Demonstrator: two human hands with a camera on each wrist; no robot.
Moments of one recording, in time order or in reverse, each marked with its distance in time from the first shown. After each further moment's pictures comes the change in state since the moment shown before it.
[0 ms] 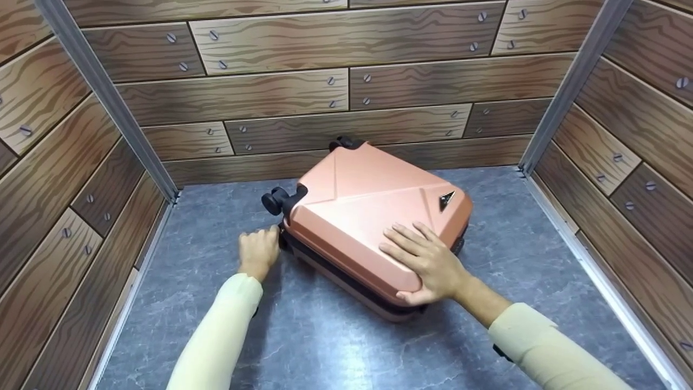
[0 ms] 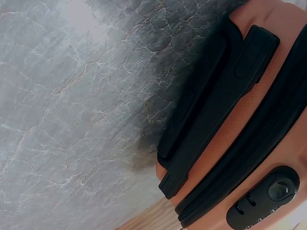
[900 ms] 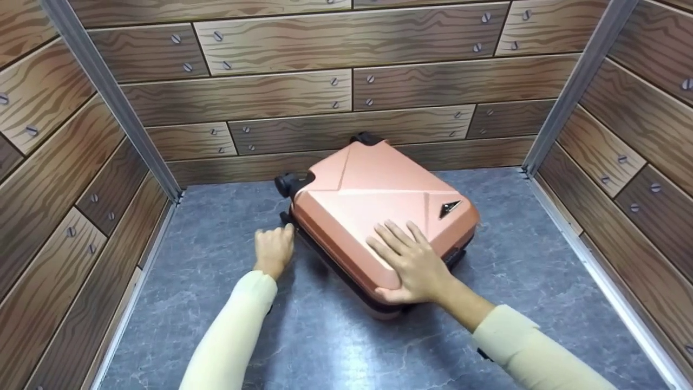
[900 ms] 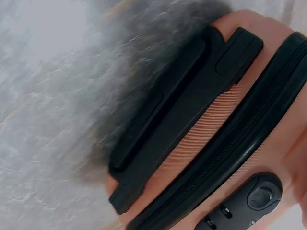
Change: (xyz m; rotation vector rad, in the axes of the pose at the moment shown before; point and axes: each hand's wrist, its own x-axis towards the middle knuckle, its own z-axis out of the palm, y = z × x) left_hand 0.006 0.025 0.002 0.005 0.063 0.035; right_hand 0.028 -0.025 0.009 -0.133 -0.167 0.161
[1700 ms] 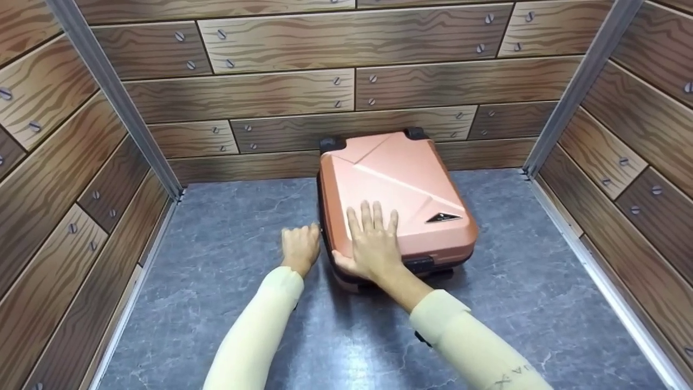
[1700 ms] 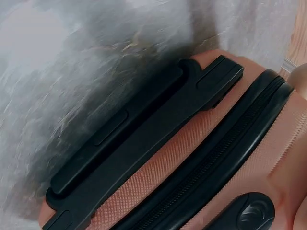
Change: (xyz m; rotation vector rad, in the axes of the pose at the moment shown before) left_hand 0.008 0.054 0.001 0.022 -0.041 0.020; right_hand 0.079 -0.044 0.036 -0.164 -0.273 0.490
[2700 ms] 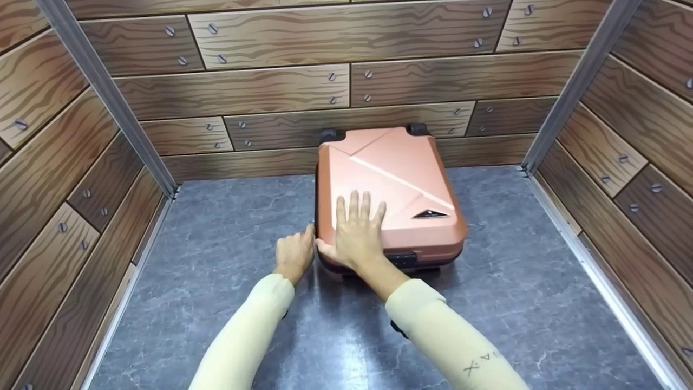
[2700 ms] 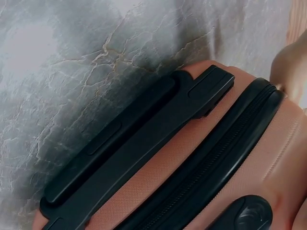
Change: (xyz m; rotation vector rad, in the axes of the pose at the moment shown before) left_hand -0.011 -0.002 0.017 -0.106 0.070 0.008; right_hand 0.031 -0.016 0.000 -0.023 -0.117 0.094
